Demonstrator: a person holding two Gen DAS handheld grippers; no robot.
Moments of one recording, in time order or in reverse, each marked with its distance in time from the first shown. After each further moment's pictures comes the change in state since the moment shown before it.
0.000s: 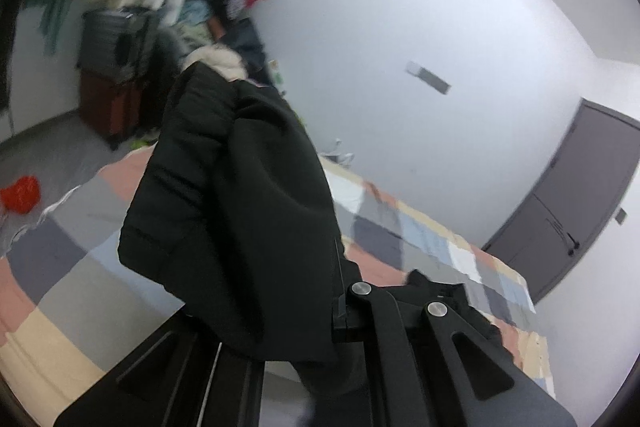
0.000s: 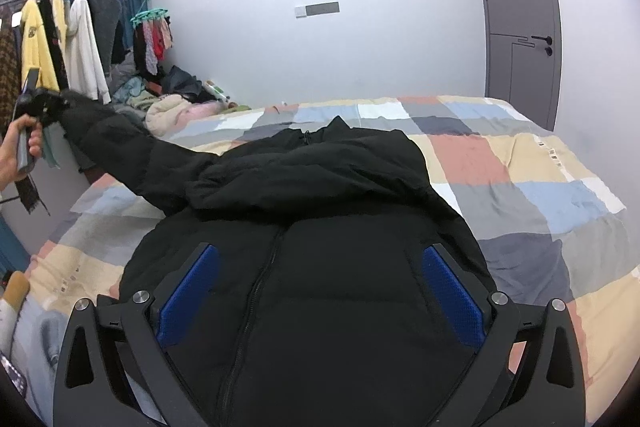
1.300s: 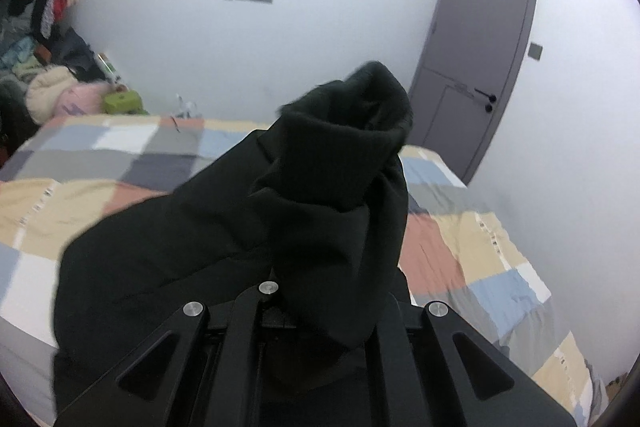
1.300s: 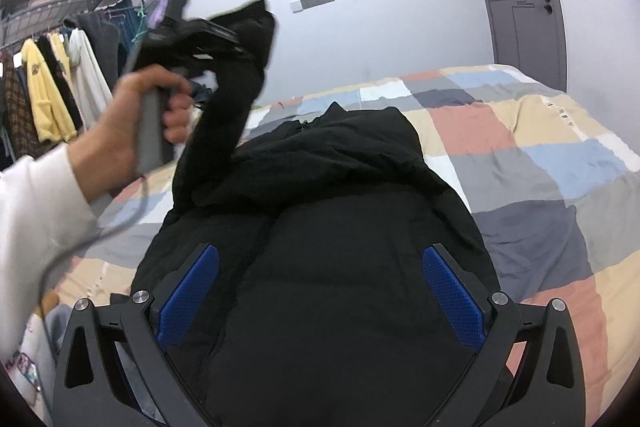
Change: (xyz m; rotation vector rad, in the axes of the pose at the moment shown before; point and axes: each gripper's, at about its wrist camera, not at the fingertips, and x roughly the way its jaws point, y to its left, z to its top) left arm 0.114 -0.445 -0.265 0.403 0.204 -0.281; right arm 0.001 -0.065 -0.018 0.117 0.026 0.117
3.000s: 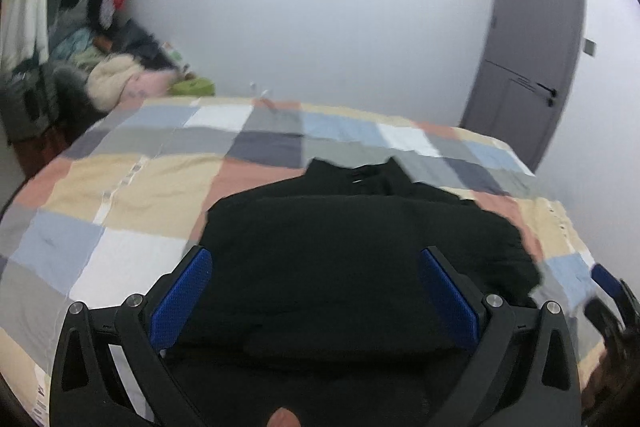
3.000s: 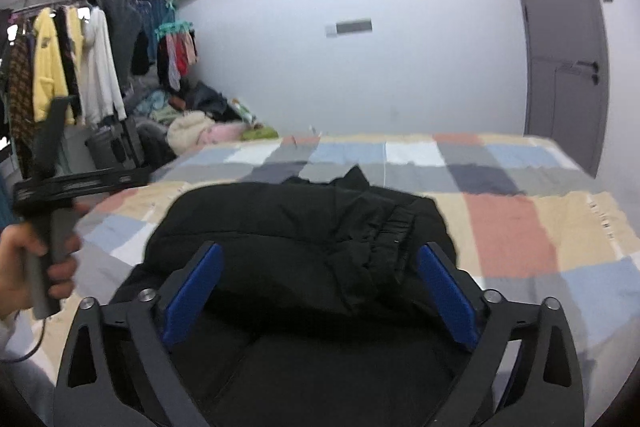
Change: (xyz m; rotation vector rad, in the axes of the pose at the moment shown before) left arm -0.061 0.187 -0.037 -0.050 0.018 0.221; right arm 0.142 0.016 0.117 -0.174 -0.062 0.023
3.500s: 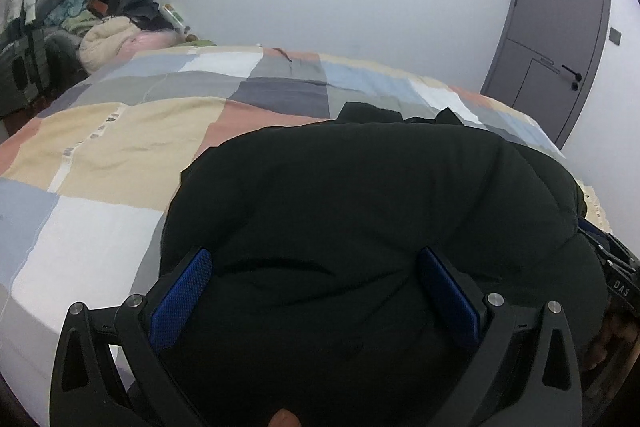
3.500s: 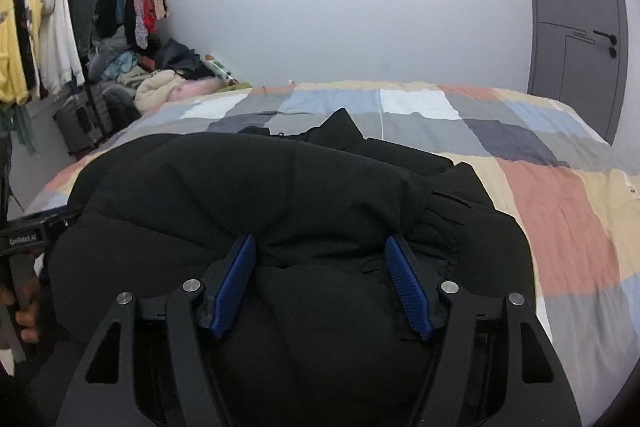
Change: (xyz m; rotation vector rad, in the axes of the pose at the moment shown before) left arm 0.149 0.043 -0.039 -0.008 0.086 -0.002; right arm 0.167 -0.029 -0.020 -0.016 0.131 -0.065
